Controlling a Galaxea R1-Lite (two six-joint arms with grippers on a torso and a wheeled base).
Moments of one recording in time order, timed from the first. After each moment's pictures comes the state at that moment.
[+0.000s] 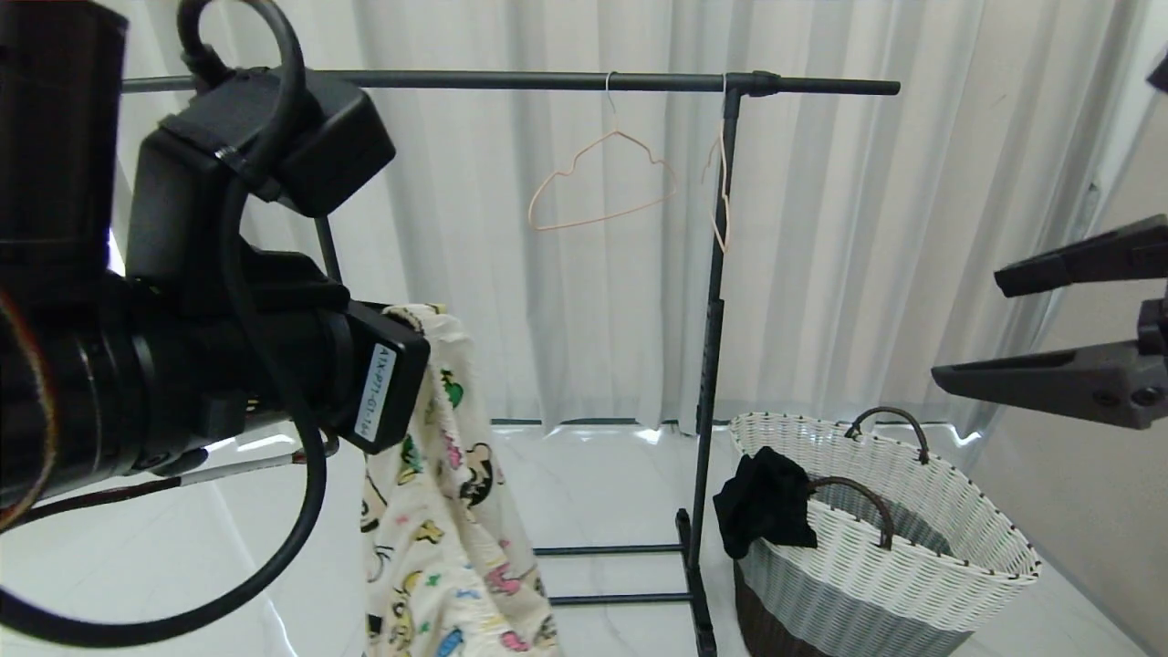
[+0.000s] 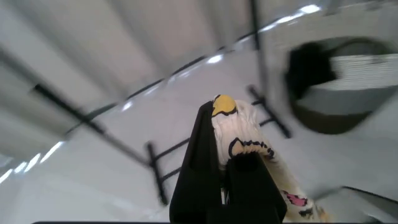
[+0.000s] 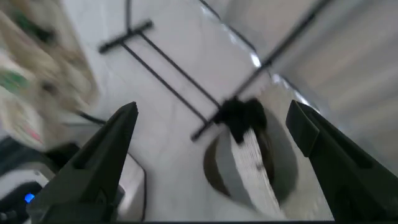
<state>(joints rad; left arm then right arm) -0.77 1.35 -1.19 0.28 0.43 0.13 0.76 1.29 -1.50 0.72 -0.08 -0.16</state>
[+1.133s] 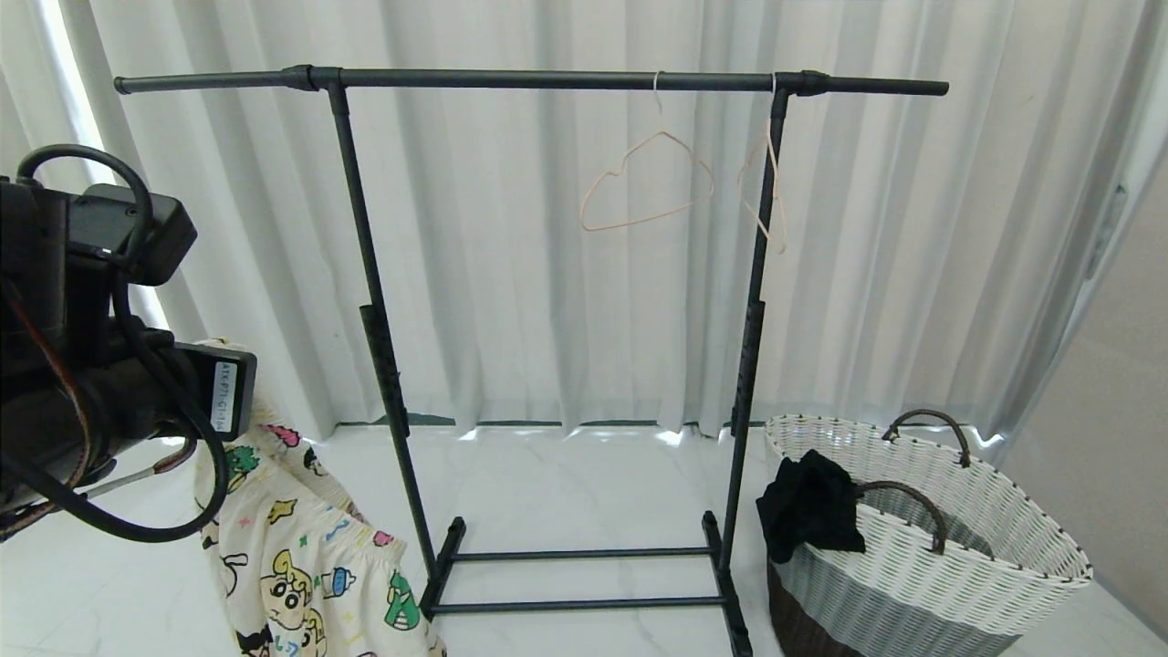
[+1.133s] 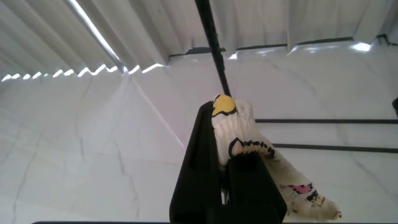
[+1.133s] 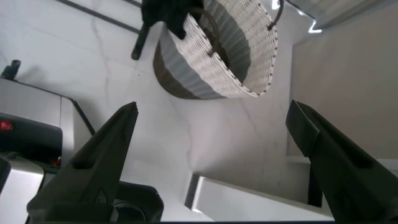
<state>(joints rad) -0.35 1.26 -0.90 0.09 0.58 0.11 0.41 1.09 -1.29 0.96 -0.27 -0.15</state>
